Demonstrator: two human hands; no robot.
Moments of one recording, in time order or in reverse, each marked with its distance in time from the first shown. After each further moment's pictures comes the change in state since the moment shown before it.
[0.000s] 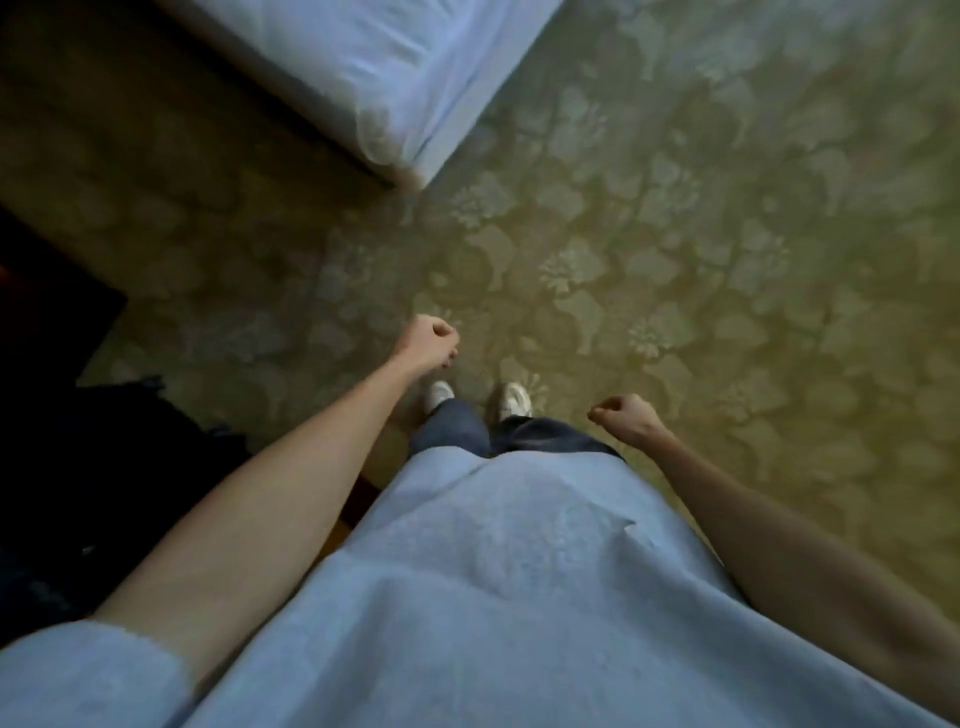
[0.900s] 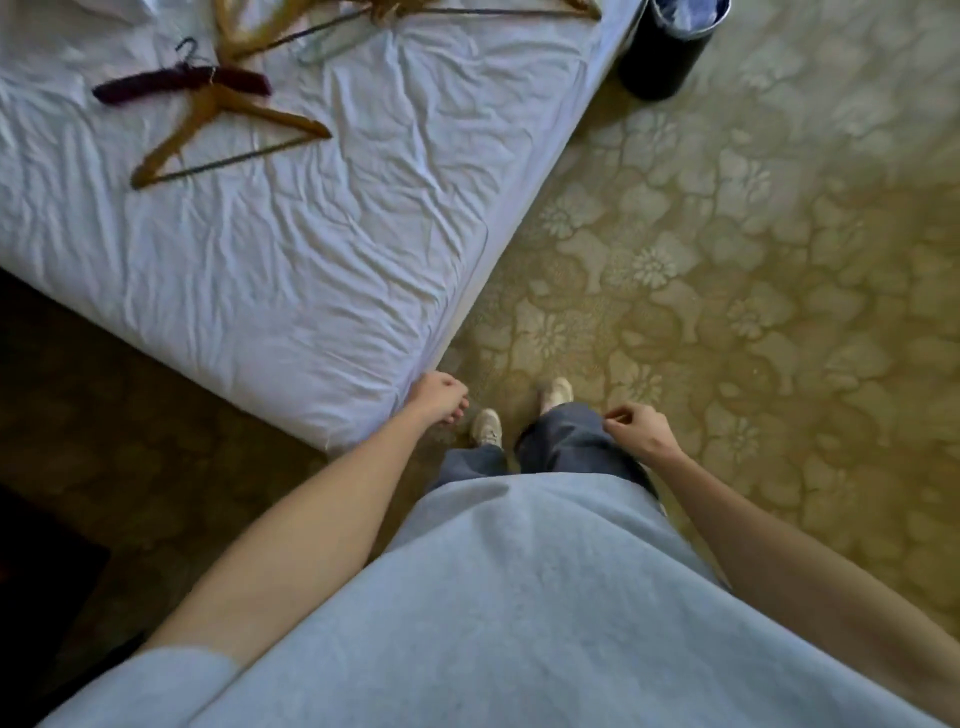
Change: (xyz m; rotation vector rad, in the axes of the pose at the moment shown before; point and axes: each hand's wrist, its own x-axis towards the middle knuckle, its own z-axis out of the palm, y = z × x) left_hand 0.328 0.422 -0.174 -0.040 -0.147 -0.034; right_hand 0.222 -0.308 -0.420 0.158 0.238 -0.030
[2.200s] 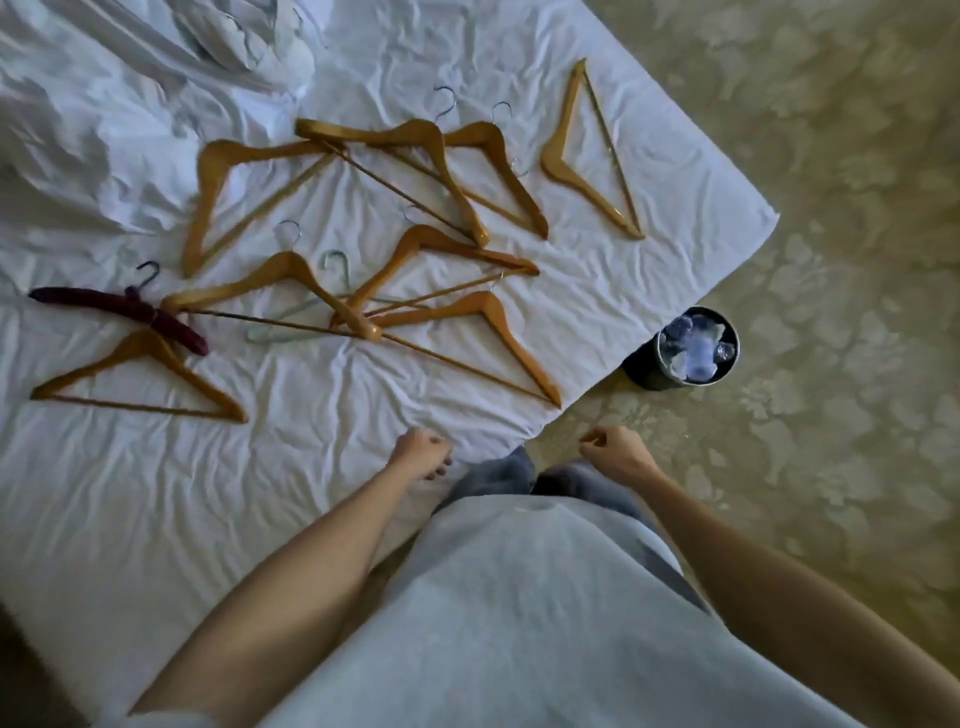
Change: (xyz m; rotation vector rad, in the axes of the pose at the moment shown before) left_hand 0.347 0.591 -0.159 -0.220 0.102 -0.188; right_hand 0.520 -0.471 -0.486 -0.379 -0.173 -0.242
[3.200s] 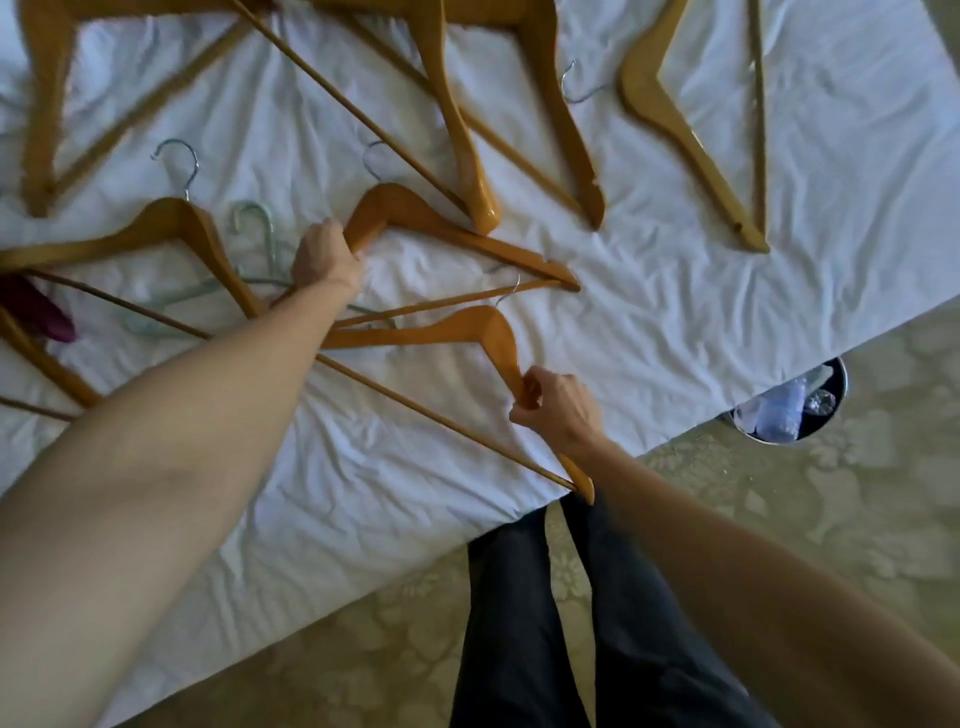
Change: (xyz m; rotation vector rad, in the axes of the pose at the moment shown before) left_hand 0.323 0.149 -0.134 0.362 0.651 -0.072; right_hand 0.281 -0.088 0.023 -0.184 -0.108 -0.344
